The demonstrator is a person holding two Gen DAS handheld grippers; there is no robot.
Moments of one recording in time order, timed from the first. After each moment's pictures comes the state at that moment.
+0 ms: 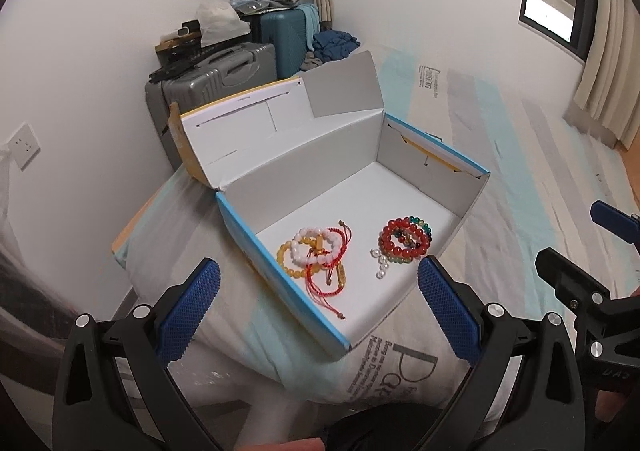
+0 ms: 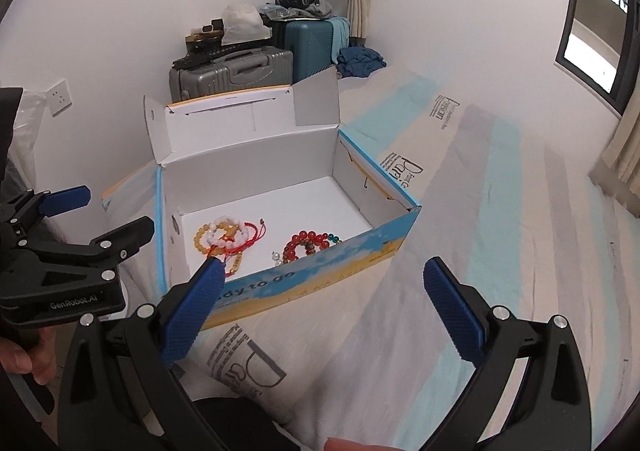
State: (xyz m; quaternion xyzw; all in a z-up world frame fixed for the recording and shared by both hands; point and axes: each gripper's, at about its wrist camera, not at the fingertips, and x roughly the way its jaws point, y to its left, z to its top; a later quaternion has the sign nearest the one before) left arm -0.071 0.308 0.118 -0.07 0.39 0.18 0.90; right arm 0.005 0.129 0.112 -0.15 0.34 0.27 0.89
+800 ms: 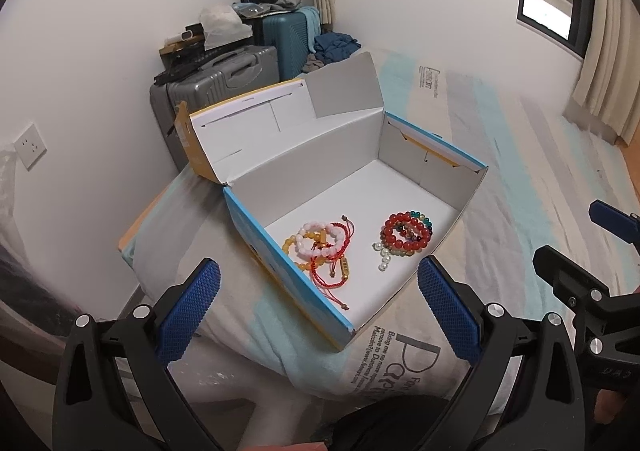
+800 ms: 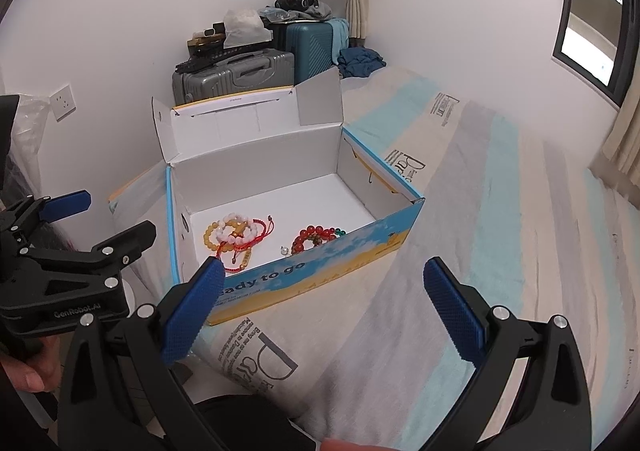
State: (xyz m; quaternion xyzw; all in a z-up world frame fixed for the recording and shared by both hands) left arm -0.084 0.304 0.119 -0.06 0.39 0.18 0.90; right arm -0.009 0.126 0.111 -0.14 0.34 0.27 0.89
